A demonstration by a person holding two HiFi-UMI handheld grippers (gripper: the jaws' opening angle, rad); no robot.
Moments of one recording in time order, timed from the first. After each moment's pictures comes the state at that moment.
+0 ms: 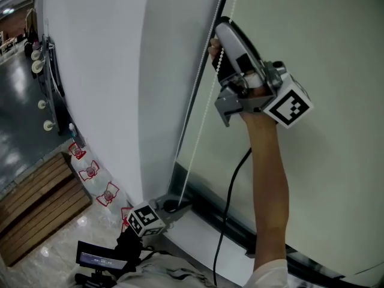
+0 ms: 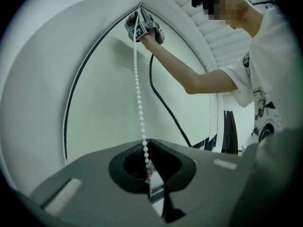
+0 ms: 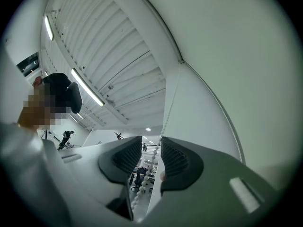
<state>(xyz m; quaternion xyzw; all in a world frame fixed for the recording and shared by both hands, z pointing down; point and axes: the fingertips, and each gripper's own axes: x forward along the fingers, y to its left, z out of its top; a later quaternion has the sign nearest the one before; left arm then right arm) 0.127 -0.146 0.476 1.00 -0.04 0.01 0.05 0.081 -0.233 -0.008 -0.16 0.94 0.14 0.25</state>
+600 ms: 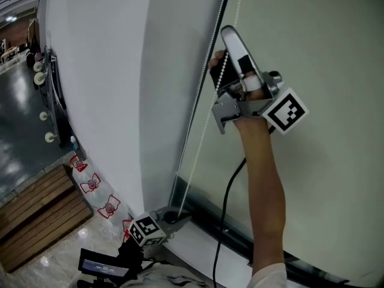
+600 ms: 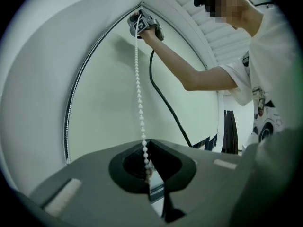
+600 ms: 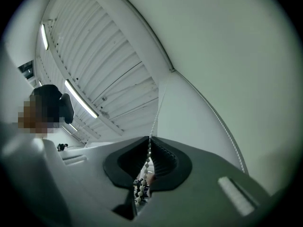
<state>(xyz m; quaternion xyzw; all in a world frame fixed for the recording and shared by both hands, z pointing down) 0.127 -0.150 0.477 1.00 -0.04 0.02 0.05 0.095 -0.237 -0.036 -0.16 0.93 0.11 0.32</state>
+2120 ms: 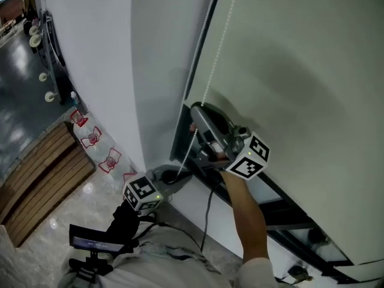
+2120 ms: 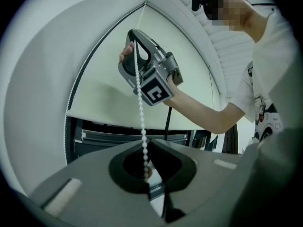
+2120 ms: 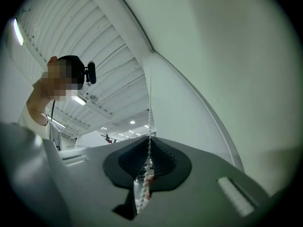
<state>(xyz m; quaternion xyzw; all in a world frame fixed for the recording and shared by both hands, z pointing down) 0.119 -0.151 0.483 1.00 -0.05 0.03 0.08 0.092 -0.228 0.249 -0.24 0.94 -0.03 0.24</state>
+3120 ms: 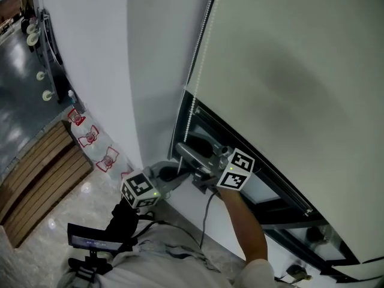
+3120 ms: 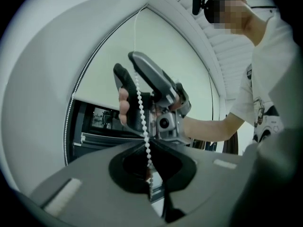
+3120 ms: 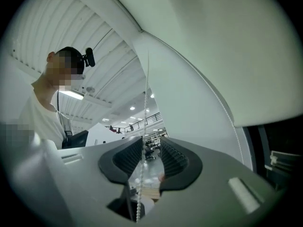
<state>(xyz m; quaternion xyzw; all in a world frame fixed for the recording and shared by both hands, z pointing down) 0.118 -0.153 0.473 1.00 -0.05 0.01 0.08 0.075 -0.206 0.356 -0.22 0.96 -0.12 0.15</state>
